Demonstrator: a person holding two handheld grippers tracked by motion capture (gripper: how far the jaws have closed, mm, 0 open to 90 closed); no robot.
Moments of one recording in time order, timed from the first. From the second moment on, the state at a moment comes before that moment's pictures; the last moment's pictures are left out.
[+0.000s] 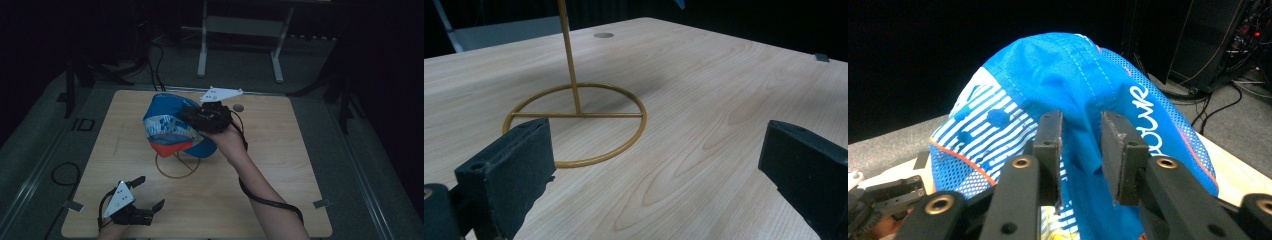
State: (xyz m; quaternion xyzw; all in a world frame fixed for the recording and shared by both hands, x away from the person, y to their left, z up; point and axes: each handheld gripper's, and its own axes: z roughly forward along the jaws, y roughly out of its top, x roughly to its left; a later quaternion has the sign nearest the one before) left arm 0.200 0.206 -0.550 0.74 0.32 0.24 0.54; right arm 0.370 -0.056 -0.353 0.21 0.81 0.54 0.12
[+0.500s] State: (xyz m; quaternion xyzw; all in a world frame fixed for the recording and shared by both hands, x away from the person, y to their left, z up) left arm 0.200 0.205 -0.551 0.74 0.32 0.23 0.55; right arm 0.363 -0.074 -0.359 0.21 0.80 0.55 0.12
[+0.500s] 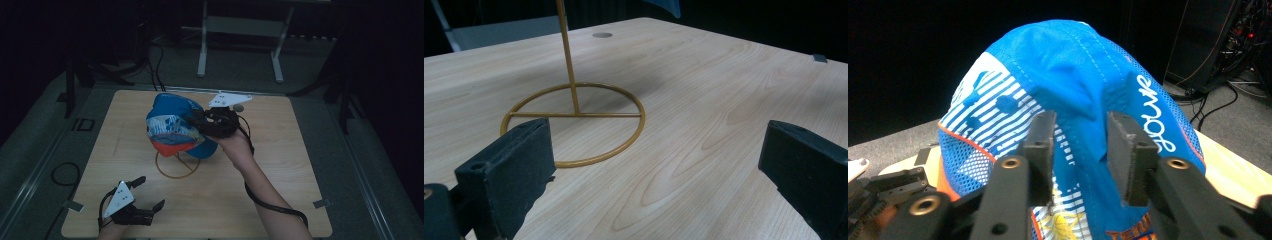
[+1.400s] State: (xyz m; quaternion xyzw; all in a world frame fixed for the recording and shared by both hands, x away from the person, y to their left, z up) left arm 0.201 0.202 -0.552 0.74 0.32 0.23 0.55; right arm 0.340 -0.113 -0.398 0.21 0.80 0.55 0.10
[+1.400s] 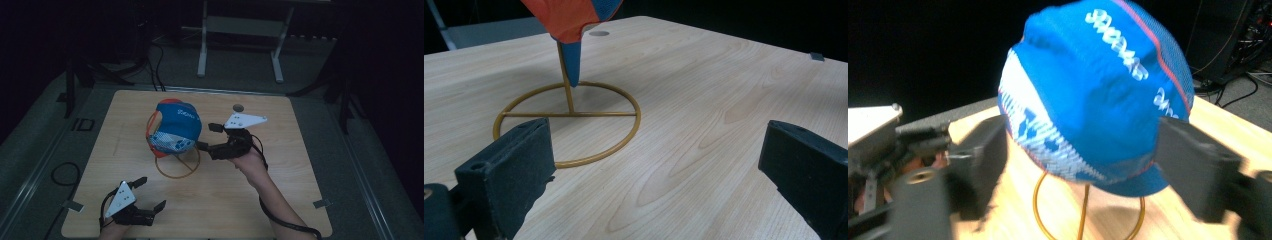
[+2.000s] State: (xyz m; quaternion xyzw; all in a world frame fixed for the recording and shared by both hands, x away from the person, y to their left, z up) left arm 0.200 0.201 -0.553 0.74 0.32 0.23 0.54; right arm 0.324 -0.137 -0.465 0.19 0.83 0.52 0.07
